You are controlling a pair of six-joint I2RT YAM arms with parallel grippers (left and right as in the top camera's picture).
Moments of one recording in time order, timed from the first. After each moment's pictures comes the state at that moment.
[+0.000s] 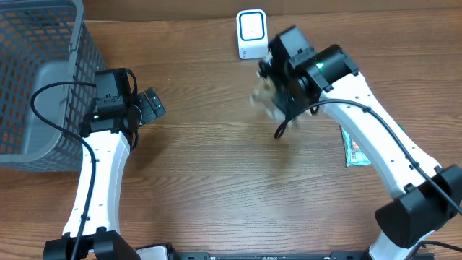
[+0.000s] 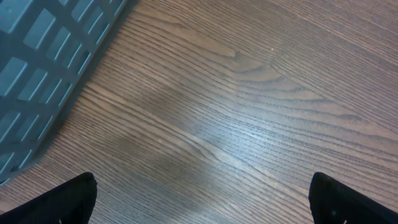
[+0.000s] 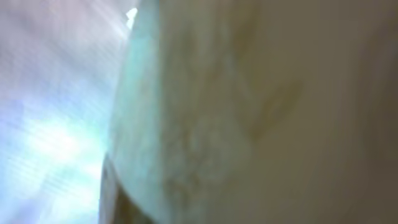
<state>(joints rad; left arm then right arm) 0.14 1.46 1.14 -0.67 -0.13 -0.33 0.52 1.86 1.80 -1.31 0.08 -0.25</state>
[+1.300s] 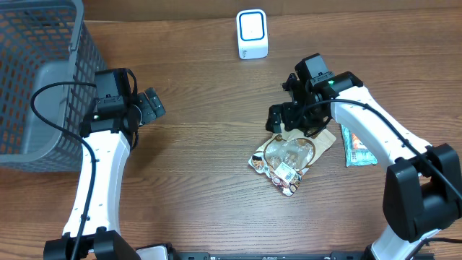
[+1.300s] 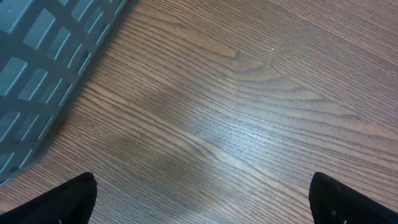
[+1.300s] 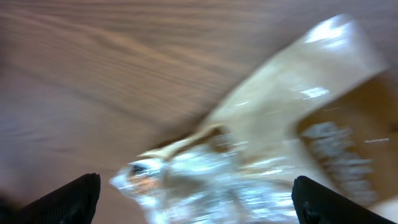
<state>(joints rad) 0.14 1.46 1.14 -0.67 -0.13 -0.34 0.39 1.86 1.40 -0.89 -0.41 0.25</state>
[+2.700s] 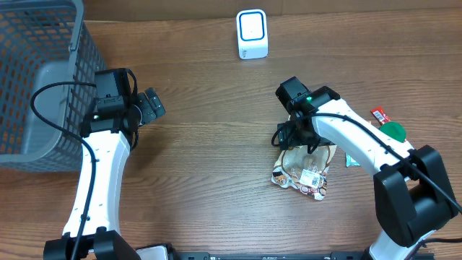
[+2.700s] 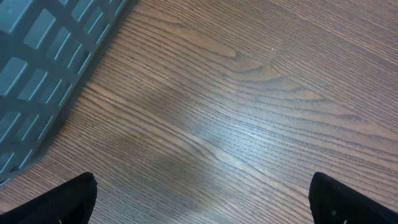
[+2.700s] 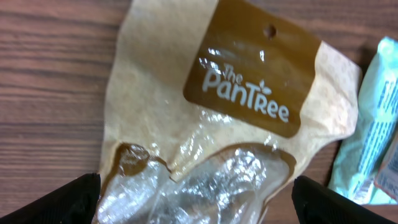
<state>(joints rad) 0.14 1.46 1.14 -0.67 -0.13 -0.33 0.51 1.86 1.33 -1.00 0.14 0.44</state>
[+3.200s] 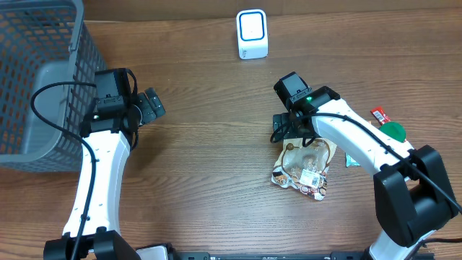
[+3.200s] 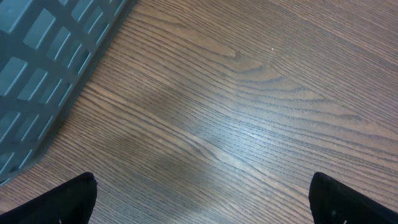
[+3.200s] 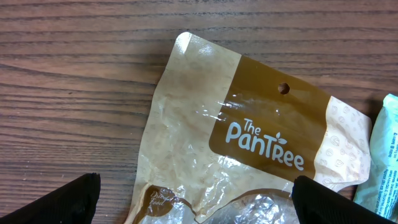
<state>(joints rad) 0.14 1.46 1.14 -0.67 -0.13 -0.33 0.51 1.86 1.33 -0.88 0.14 0.44</state>
